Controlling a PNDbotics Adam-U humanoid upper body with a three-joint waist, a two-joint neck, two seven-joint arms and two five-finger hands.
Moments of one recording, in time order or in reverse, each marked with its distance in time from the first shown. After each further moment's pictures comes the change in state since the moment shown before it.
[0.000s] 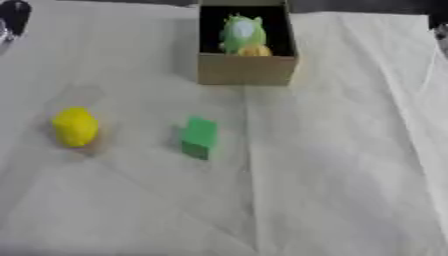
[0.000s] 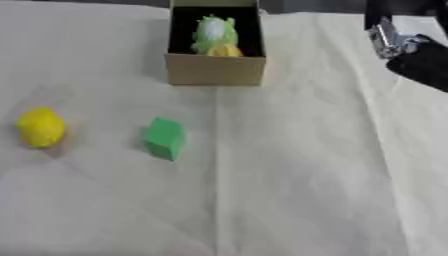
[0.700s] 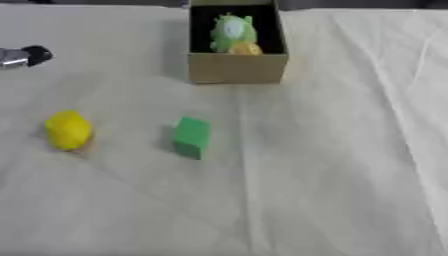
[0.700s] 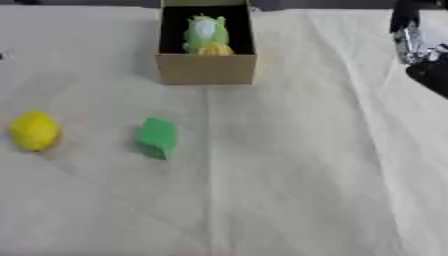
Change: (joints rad) left arm -0.249 0.040 -0.151 0.391 -0.102 -0.233 -0.443; right arm 0.050 0.033 -0.033 0.000 -0.019 -0.001 -0.064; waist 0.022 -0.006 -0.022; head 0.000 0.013
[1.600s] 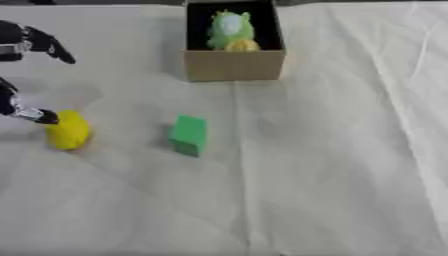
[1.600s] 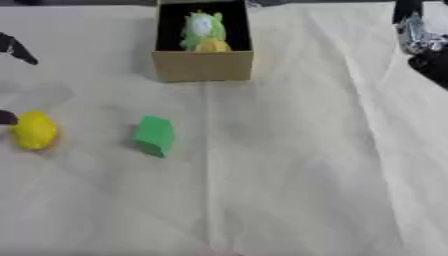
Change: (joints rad) left arm -0.021 -0.010 -0.162 0.072 0.023 -0.058 -0.111; right arm -0.016 0.011 0.000 0.000 -0.031 0.035 0.011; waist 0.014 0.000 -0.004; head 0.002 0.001
